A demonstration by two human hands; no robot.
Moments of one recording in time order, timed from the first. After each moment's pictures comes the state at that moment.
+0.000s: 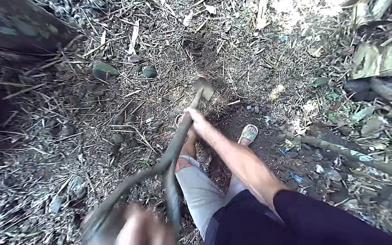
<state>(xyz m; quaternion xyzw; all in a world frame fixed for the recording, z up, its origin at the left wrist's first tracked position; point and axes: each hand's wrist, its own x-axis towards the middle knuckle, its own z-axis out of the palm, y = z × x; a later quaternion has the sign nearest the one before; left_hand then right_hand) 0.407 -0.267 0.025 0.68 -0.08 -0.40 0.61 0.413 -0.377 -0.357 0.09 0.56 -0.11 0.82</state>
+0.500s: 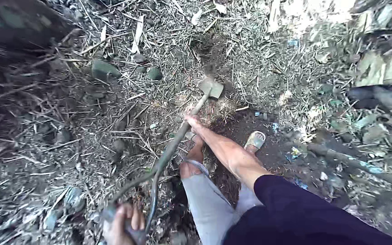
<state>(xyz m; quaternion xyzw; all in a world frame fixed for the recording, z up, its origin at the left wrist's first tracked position) 0.550 -0.151 -0.100 0.75 0.04 -0.30 0.58 0.507 -0.339 -0.466 -0.11 0.64 0.07 0.76</state>
